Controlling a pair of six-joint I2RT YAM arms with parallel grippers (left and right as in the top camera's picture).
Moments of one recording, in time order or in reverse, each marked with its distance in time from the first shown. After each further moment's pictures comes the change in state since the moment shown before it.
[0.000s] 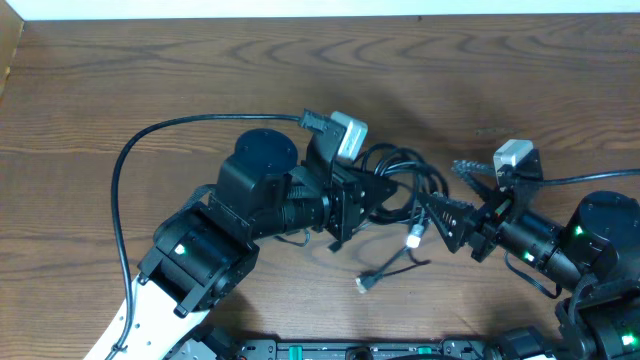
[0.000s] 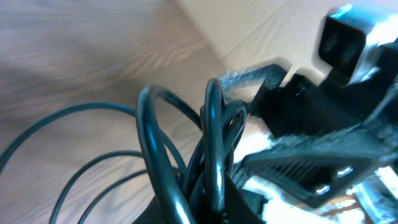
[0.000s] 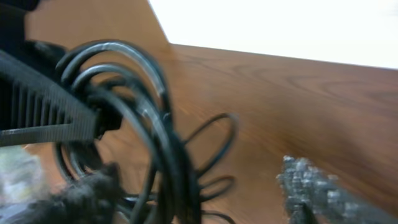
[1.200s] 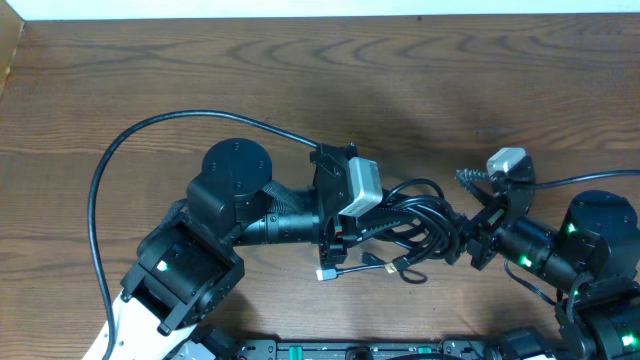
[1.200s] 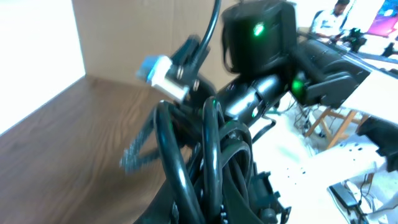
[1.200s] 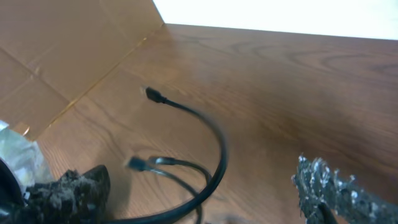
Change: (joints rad) left arm 0.000 -0.053 0.000 0.218 0.315 0.476; right arm 0.000 0.000 0.000 -0.111 -0.037 -0.062
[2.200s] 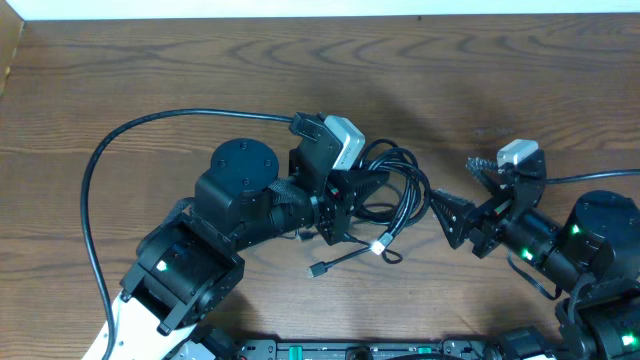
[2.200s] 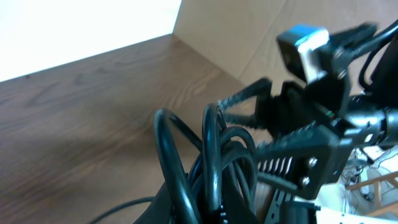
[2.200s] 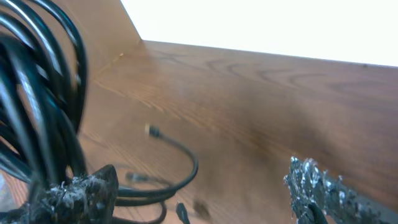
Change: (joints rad) left arm 0.000 0.000 0.000 -0.135 -0.387 -0.243; right arm 0.000 0.000 0.000 0.078 0.114 0.008
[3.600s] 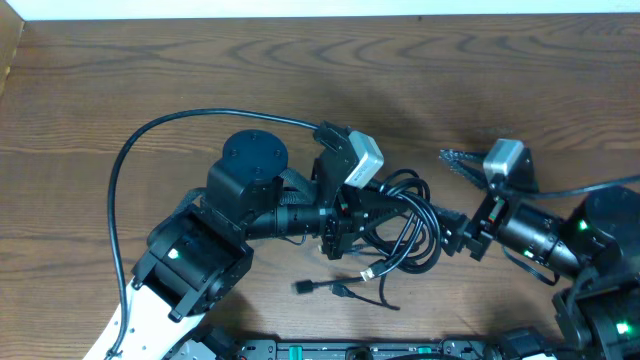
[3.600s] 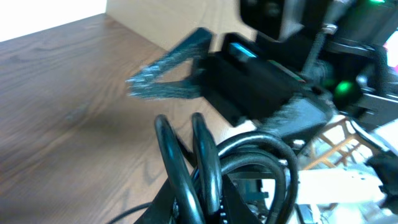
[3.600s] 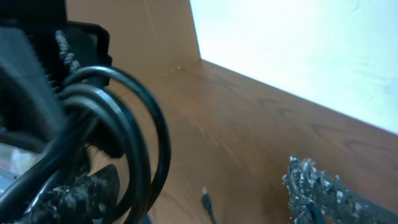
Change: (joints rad) left arm 0.005 0.038 0.000 0.016 0.299 0.023; right arm -0.003 0.039 0.000 0.176 -0.270 -0.107
